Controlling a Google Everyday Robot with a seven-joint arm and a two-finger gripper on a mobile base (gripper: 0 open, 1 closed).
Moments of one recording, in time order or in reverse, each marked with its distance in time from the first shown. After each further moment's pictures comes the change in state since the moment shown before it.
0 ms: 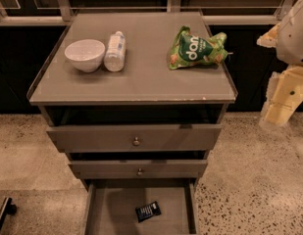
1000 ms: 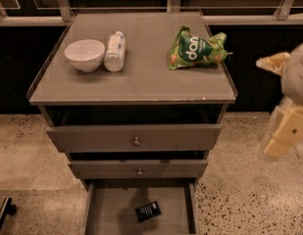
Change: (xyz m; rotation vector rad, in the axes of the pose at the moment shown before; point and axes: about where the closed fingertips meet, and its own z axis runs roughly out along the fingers) arm 0.007 0.035 0.020 0.038 -0.123 -0.021
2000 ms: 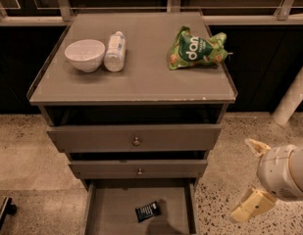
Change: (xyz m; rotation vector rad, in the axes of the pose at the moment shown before) arm 0.066 0.097 0.144 -0.043 -0.174 0.288
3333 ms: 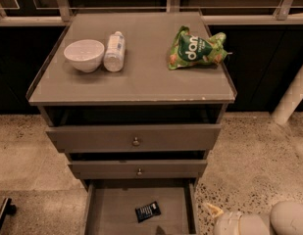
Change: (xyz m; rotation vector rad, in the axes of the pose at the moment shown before) arm 0.065 0.119 0.170 -0.293 -0.211 0.280
